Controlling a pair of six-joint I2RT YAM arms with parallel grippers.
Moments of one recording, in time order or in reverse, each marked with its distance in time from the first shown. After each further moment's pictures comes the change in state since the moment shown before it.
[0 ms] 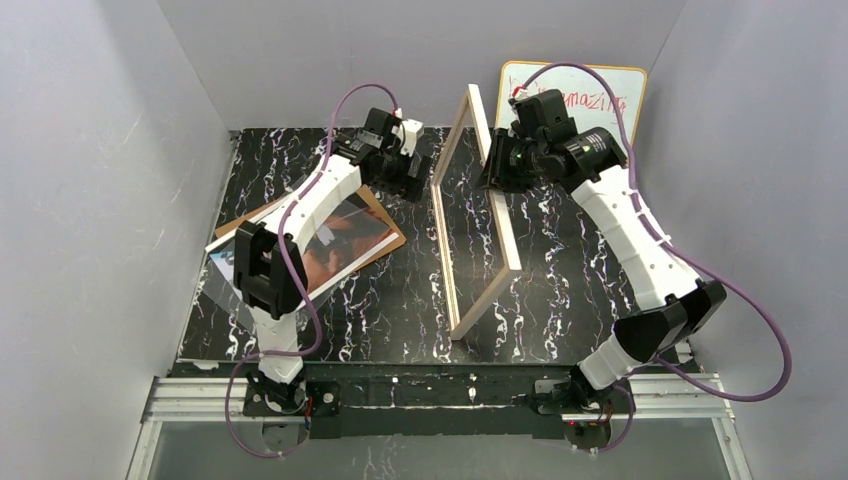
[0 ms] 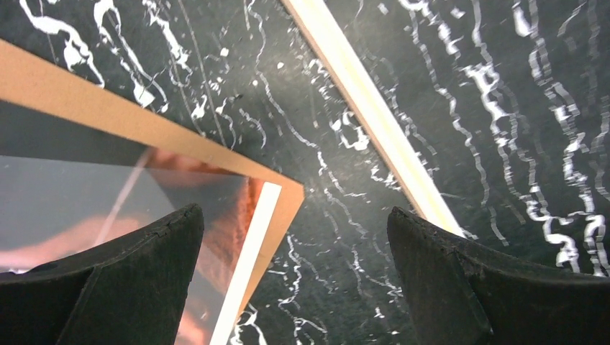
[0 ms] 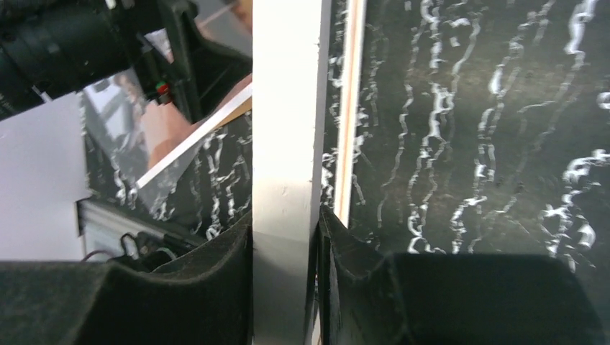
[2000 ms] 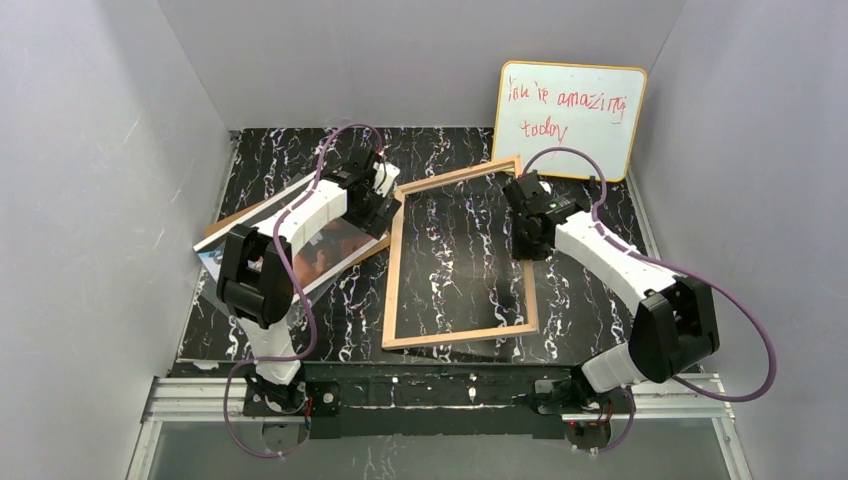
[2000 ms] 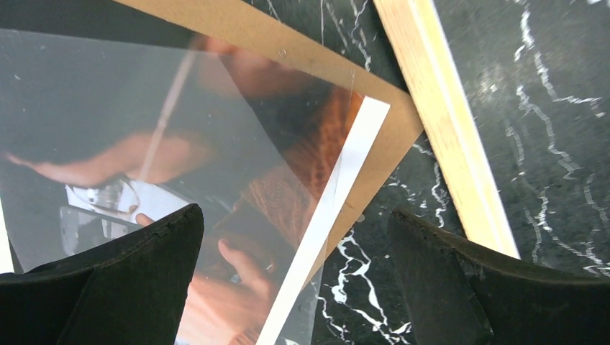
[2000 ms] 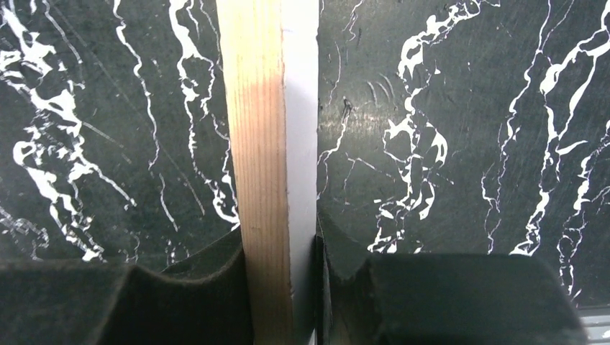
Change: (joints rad) left arm 0.075 -0.103 -0.386 0.073 -0.225 0.231; right arm -0.016 -0.132 -0.714 0.175 0.388 -0.086
